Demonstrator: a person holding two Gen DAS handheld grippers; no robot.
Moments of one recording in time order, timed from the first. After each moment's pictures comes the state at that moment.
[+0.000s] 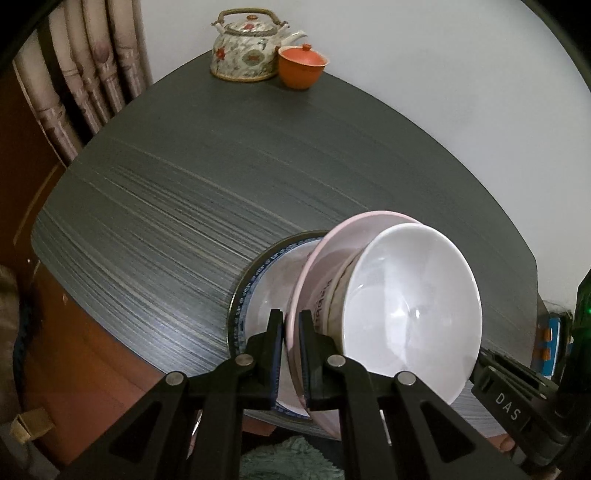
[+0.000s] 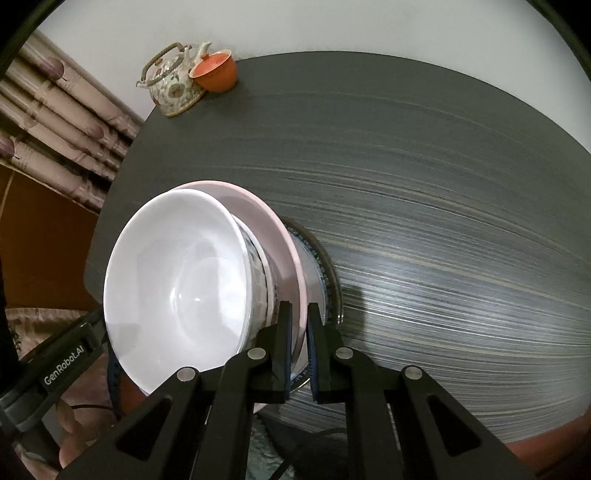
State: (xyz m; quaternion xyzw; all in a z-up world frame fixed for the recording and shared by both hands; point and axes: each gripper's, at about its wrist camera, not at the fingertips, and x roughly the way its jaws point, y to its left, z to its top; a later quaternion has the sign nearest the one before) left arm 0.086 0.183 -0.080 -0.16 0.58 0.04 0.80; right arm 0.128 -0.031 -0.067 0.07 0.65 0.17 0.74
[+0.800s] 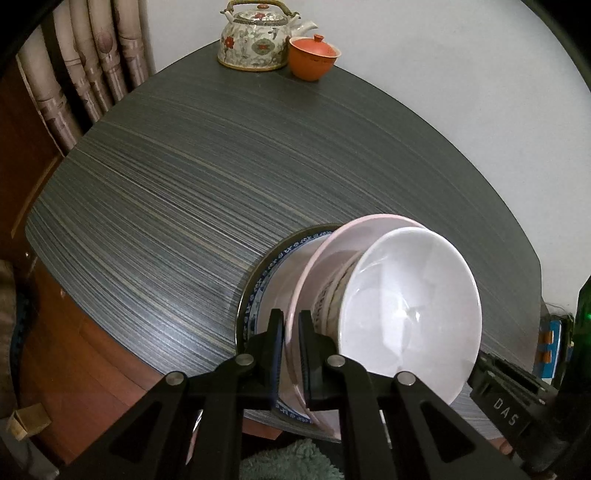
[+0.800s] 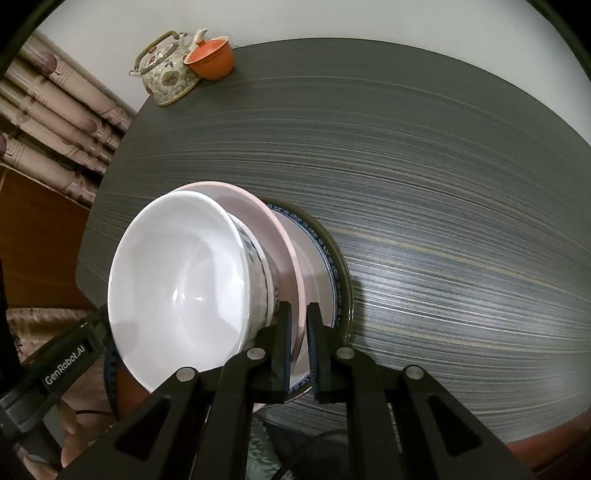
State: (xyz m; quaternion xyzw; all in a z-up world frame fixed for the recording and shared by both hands) left arm 0.092 0.190 -0.080 -0.16 0.58 0.05 0.79; right arm 0.126 -0.022 -0.083 0.06 0.66 0.16 0.73
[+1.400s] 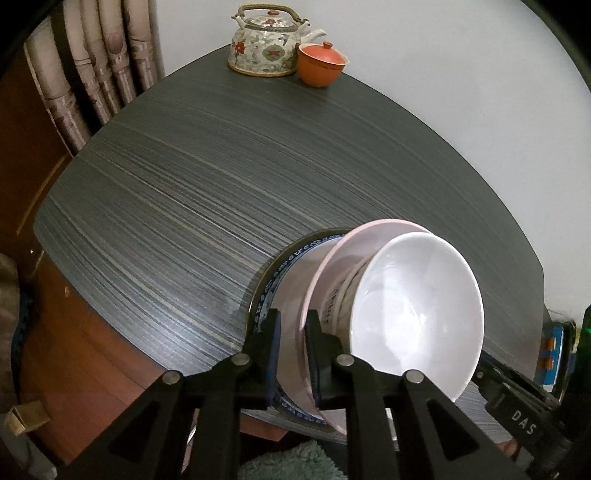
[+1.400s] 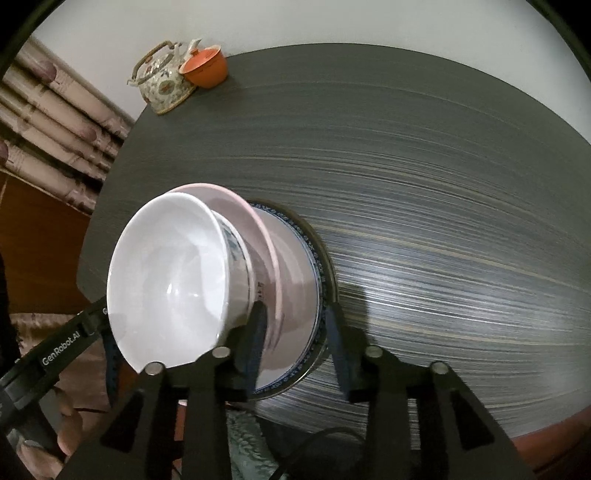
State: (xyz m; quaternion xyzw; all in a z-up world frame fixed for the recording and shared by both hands) left arm 0.080 0.189 -0.086 -0.16 0.58 0.06 0.80; right arm 0.119 -0.041 -0.075 0.08 0.65 0.15 0.74
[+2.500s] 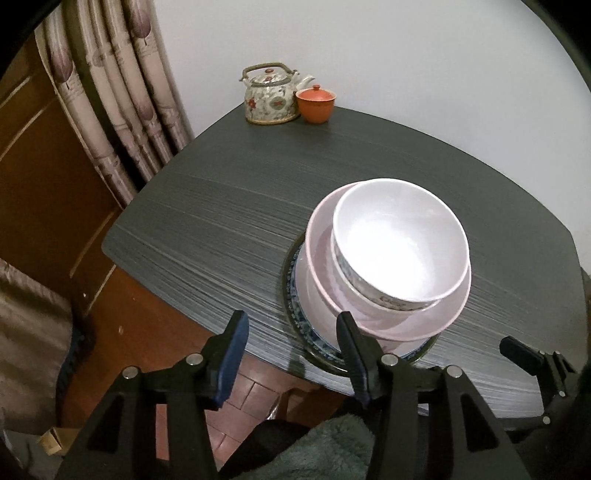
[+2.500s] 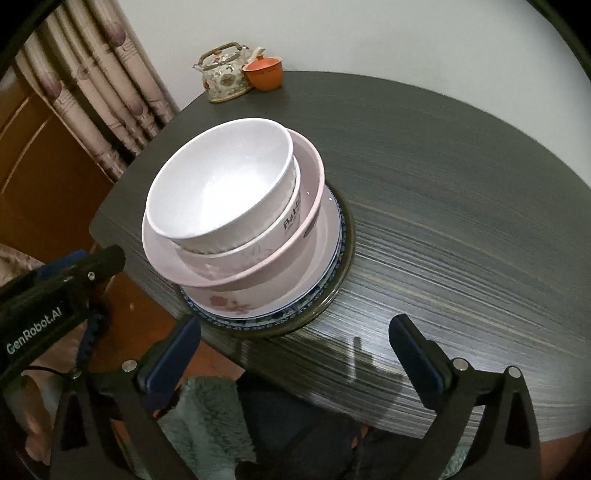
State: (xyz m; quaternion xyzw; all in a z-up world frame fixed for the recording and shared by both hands) left arm -0.014 0.133 -0.059 -0.03 0.50 0.12 0.86; right arm 0.026 -0.040 -0.064 0.01 0.57 0.22 0.80
